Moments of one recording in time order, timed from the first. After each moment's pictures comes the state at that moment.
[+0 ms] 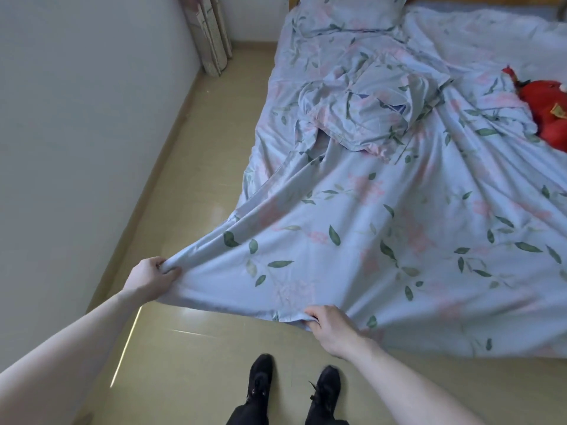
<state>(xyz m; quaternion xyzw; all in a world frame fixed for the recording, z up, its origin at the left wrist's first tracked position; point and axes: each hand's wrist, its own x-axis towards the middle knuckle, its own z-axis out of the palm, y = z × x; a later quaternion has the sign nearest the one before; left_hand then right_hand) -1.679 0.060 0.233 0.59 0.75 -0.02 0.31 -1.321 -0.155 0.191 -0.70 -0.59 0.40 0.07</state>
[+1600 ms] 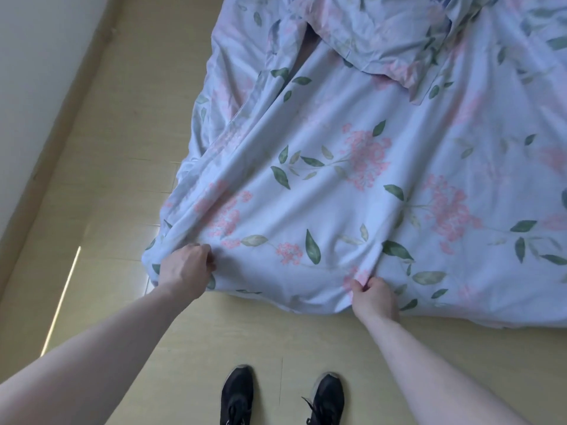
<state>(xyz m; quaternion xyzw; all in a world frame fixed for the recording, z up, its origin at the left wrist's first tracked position) -1.545 0.120 -0.115 0.79 0.57 -0.16 0.16 -1.240 -0.079 -0.118 -0.93 -0.12 0.33 0.11</state>
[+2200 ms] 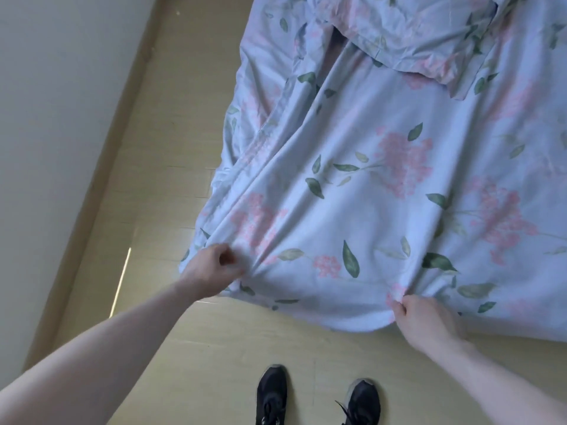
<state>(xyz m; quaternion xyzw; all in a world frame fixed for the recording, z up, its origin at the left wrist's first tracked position) -1.569 0.137 -0.084 0.73 0.59 -0.07 0.34 -1.217 -0.096 -0.073 -0.85 -0.40 0.31 -0.11</state>
